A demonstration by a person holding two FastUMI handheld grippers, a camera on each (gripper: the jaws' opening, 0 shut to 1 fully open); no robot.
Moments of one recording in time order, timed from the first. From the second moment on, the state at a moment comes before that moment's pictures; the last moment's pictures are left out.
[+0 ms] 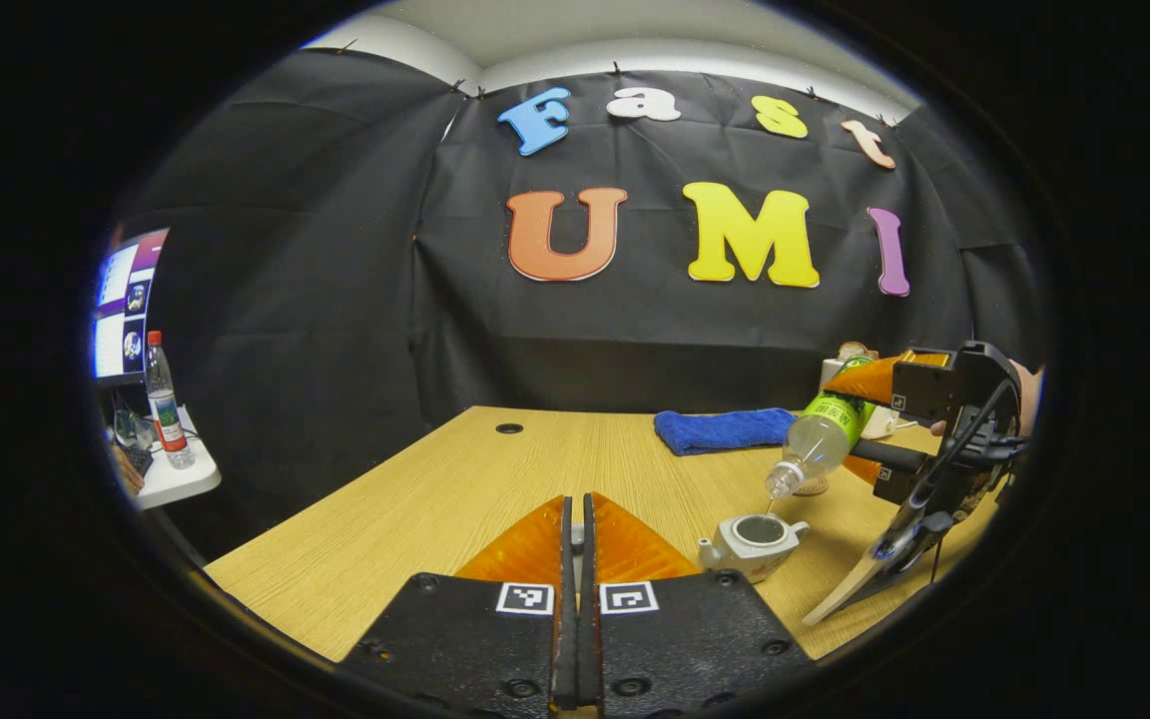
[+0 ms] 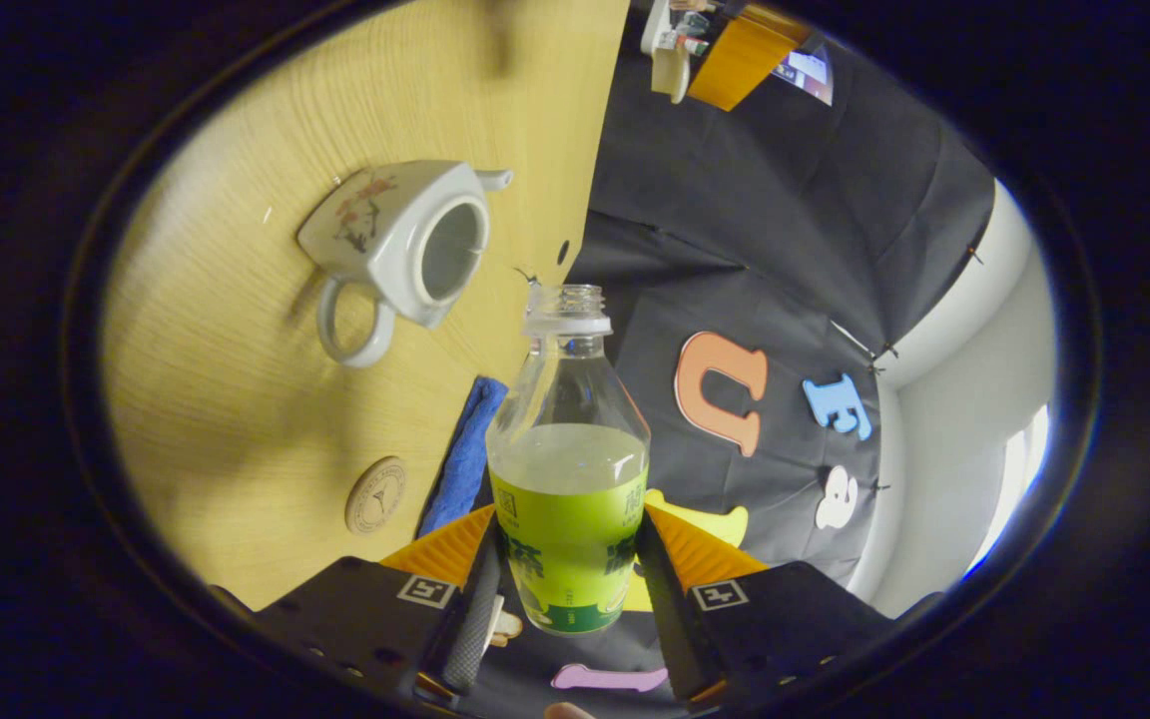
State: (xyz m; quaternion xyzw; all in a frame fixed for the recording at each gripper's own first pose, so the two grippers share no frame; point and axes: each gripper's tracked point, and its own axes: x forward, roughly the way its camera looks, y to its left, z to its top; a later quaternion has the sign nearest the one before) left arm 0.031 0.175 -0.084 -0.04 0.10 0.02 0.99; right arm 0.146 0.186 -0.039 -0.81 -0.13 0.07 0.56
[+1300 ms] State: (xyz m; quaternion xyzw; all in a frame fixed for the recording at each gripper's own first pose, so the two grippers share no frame) left arm 0.029 0.172 -0.082 -0.03 0.10 0.02 0.99; right arm 0.142 0.191 -0.030 -0.84 -0.15 0.06 0.52
